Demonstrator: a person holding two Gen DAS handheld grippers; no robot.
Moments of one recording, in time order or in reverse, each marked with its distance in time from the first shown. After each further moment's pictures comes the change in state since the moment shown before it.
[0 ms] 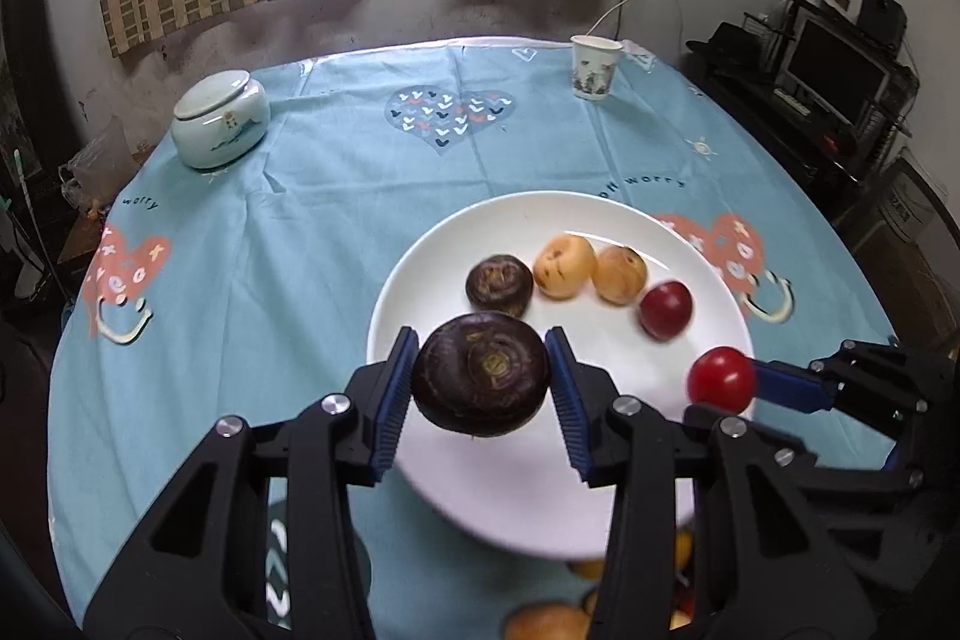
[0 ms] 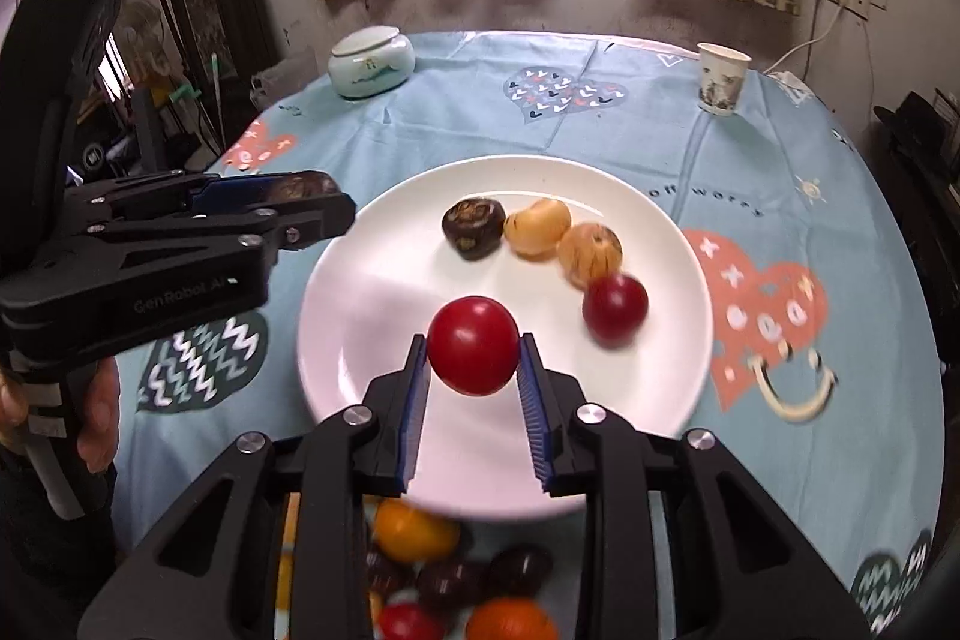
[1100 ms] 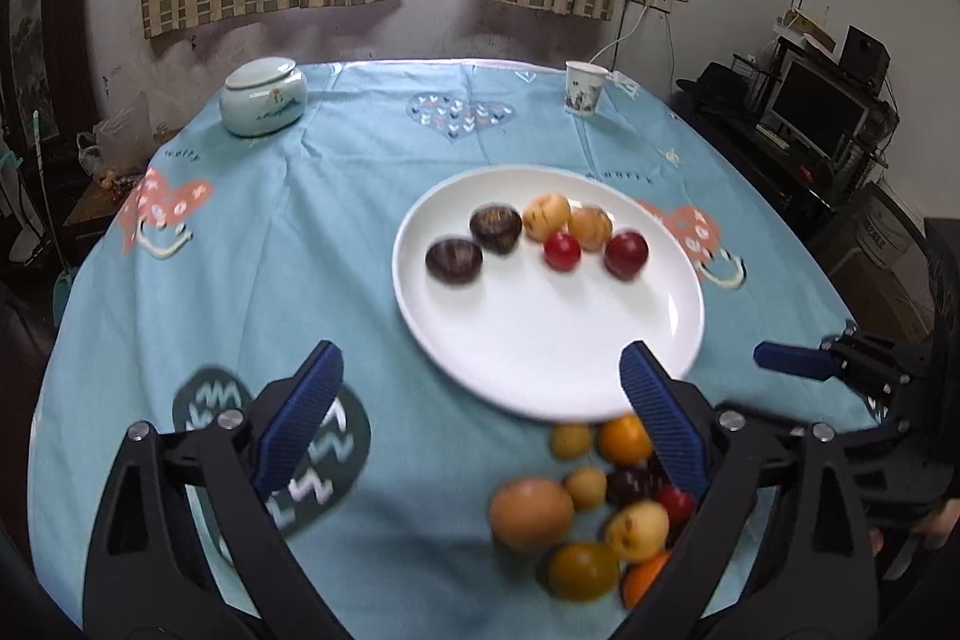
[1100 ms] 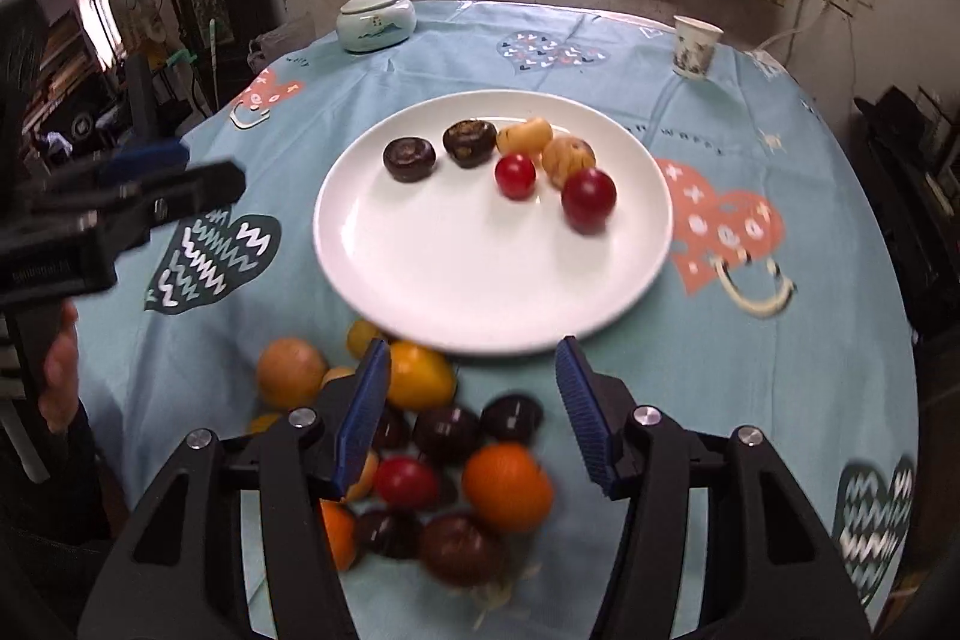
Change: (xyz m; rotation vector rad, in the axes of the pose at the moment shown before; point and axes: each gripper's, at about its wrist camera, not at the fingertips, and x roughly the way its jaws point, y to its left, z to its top) left arm -0.087 0.004 -0.096 -0.067 -0.102 -0.031; right arm -0.057 0.009 -0.074 -0.005 0.037 -0.042
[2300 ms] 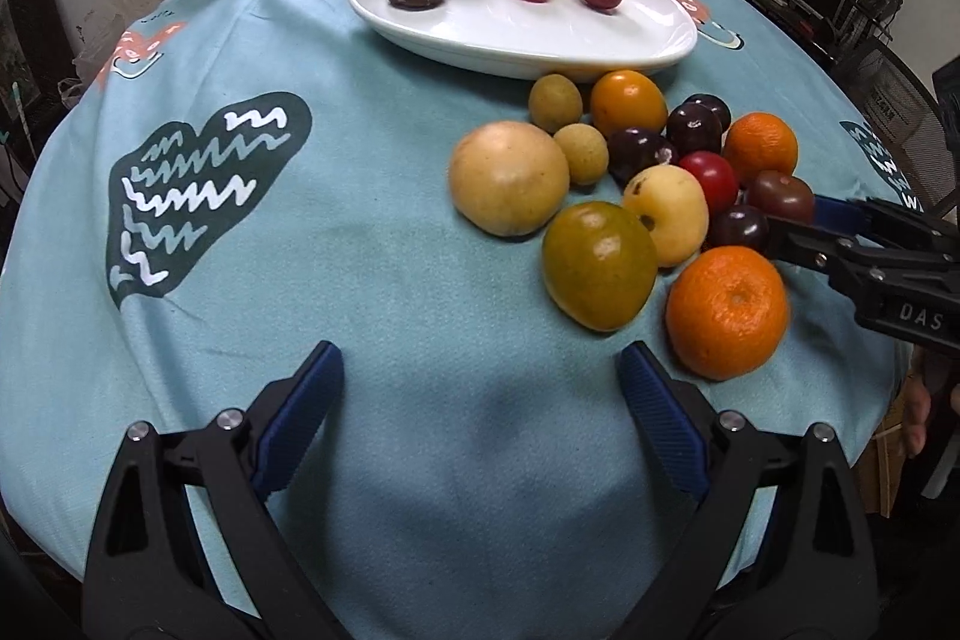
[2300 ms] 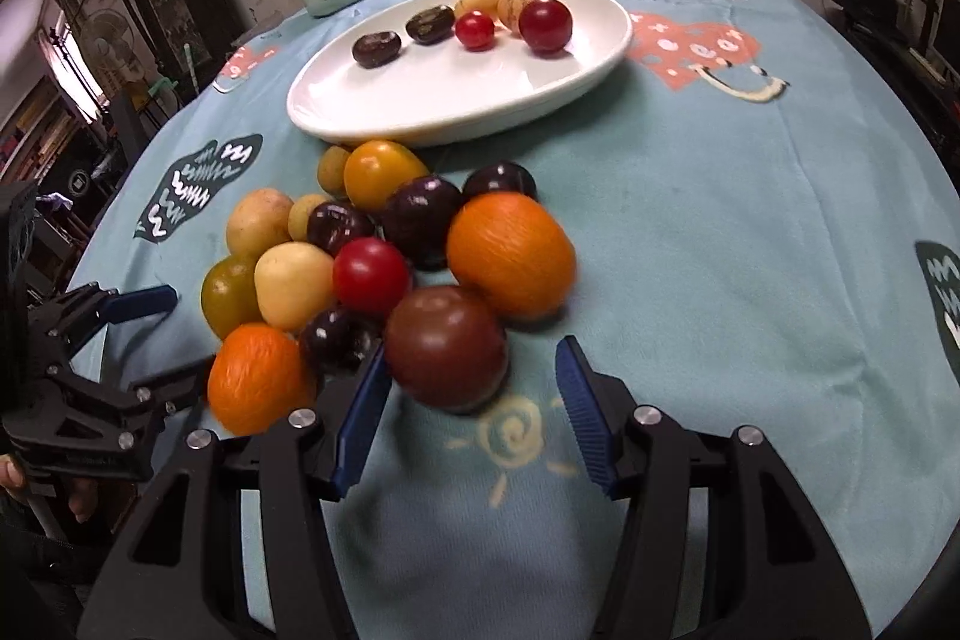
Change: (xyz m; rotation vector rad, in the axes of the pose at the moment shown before) left arm 0.024 -0.018 -0.128 0.085 0.283 0.020; right arm 0.024 -0.012 -0.095 0.145 0.028 0.038
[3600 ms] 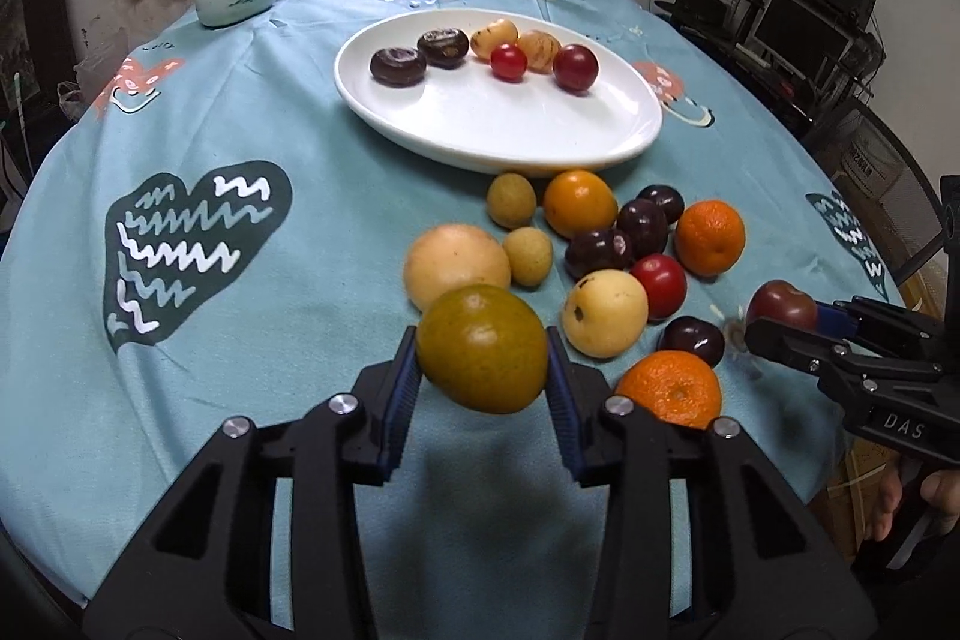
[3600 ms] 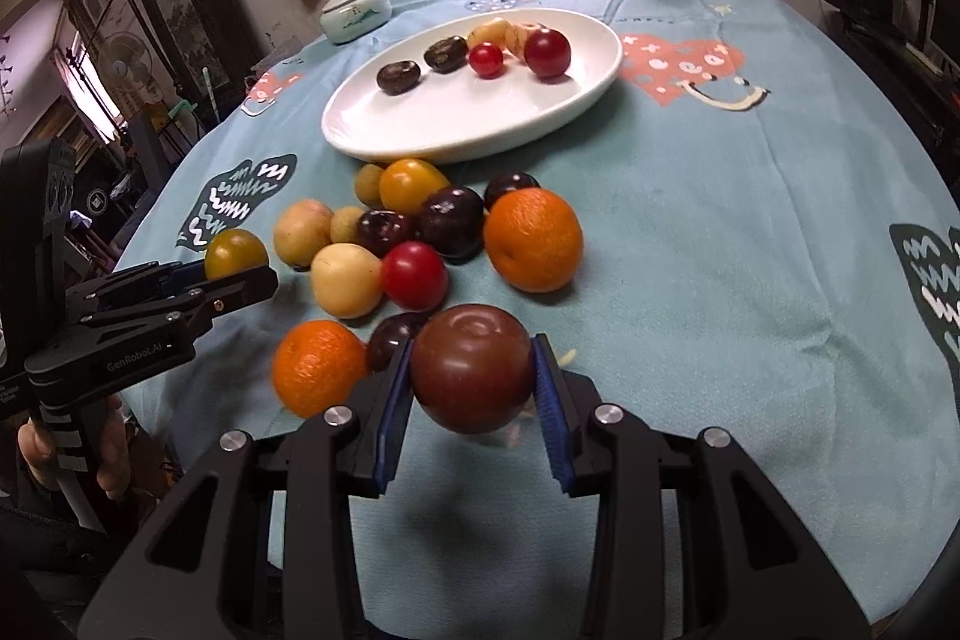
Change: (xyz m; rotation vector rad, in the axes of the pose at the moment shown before) left arm -0.026 -0.008 0.018 -0.059 -0.141 -0.061; right arm -0.037 0.001 -0.012 0.026 -0.042 0.054
